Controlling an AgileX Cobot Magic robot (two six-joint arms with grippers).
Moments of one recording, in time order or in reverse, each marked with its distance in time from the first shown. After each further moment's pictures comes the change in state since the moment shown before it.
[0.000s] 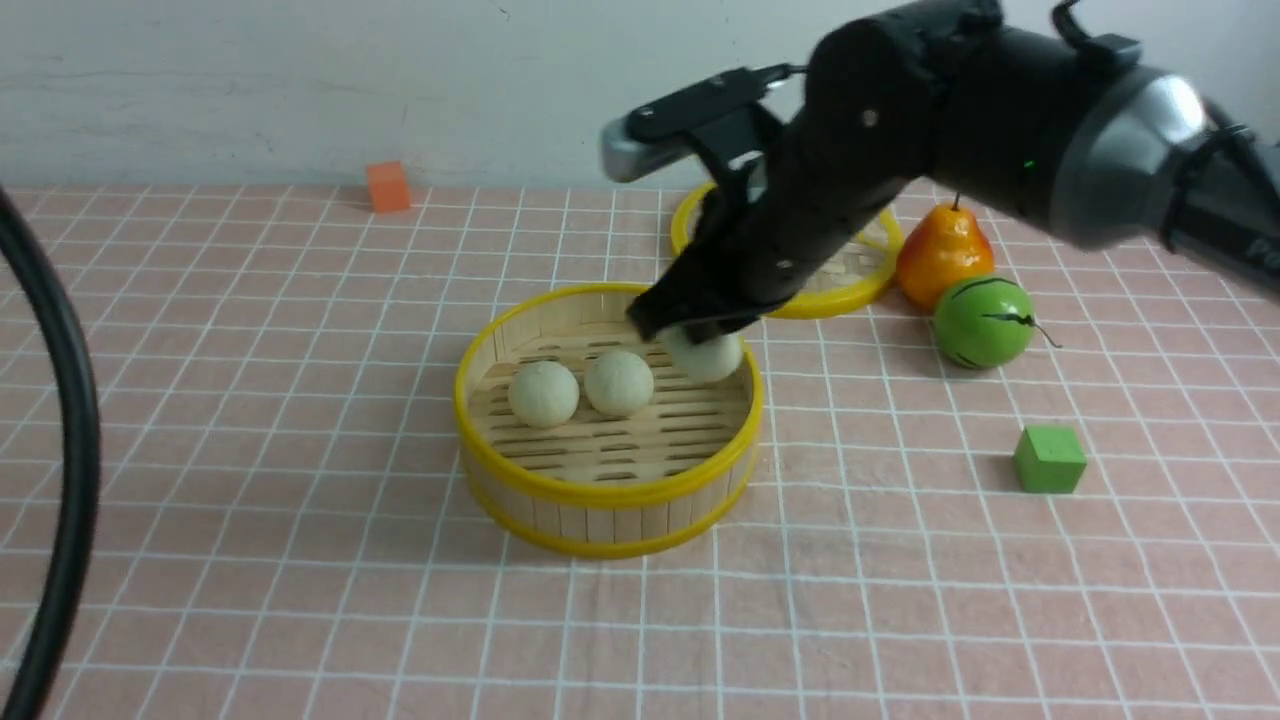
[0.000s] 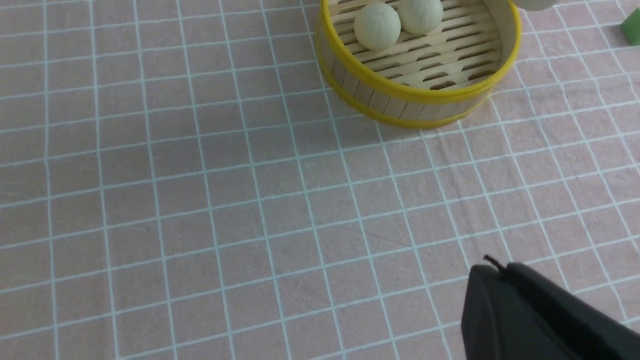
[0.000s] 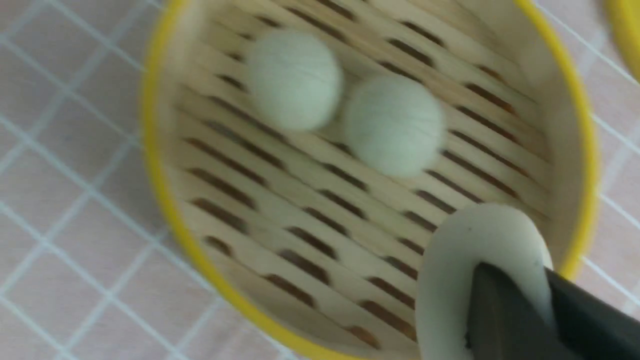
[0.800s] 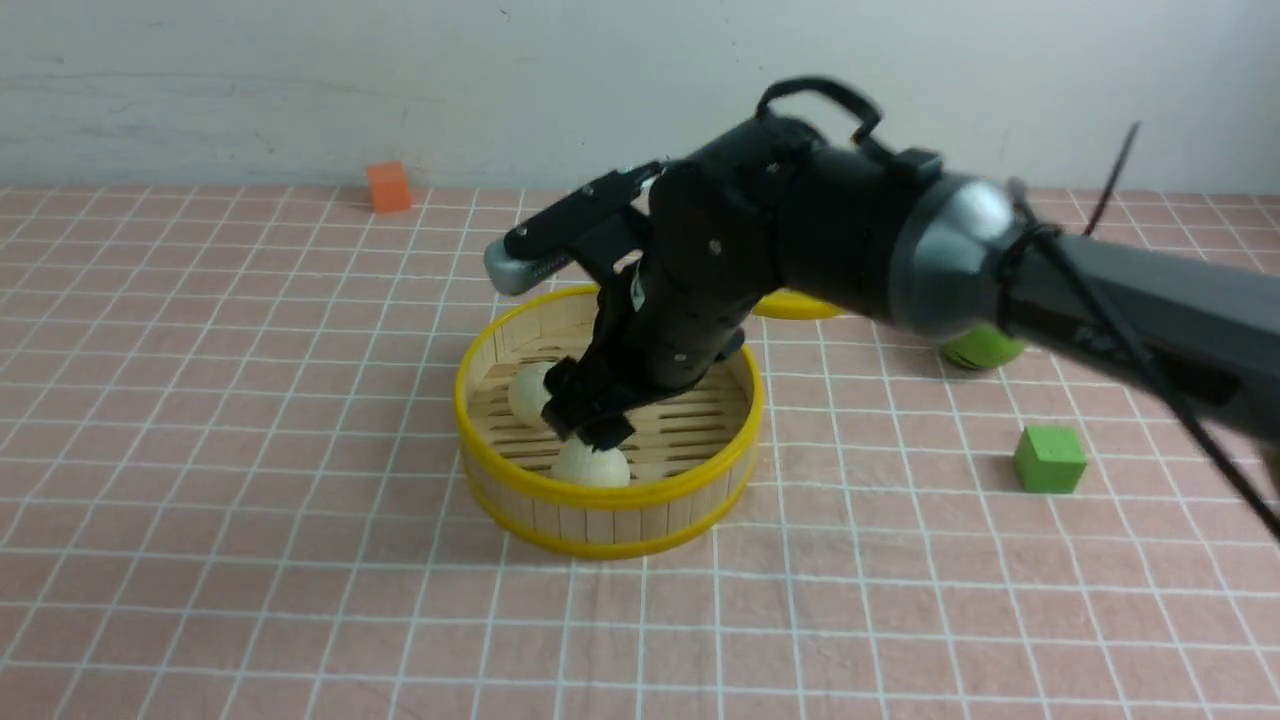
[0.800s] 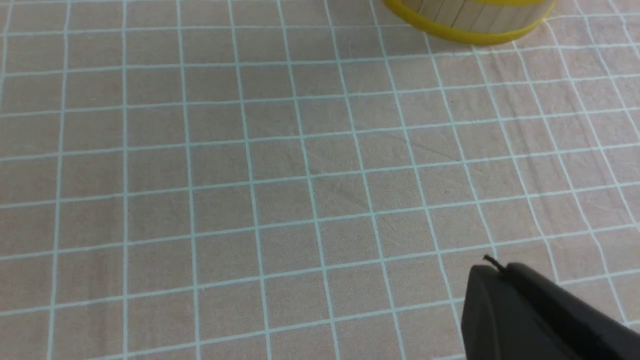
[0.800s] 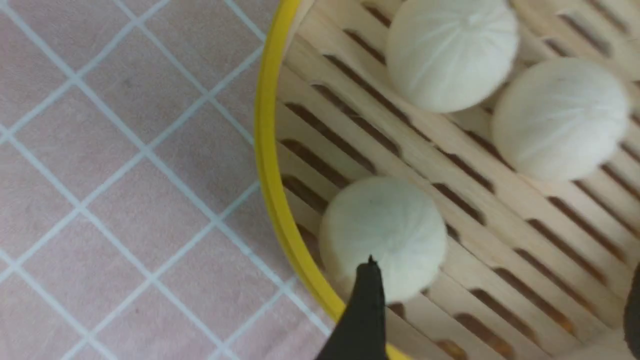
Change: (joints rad) right arm 0.084 0.025 -0.001 -0.112 0.047 0.063; left arm 0.000 -0.521 0.456 0.041 -0.021 -0.099
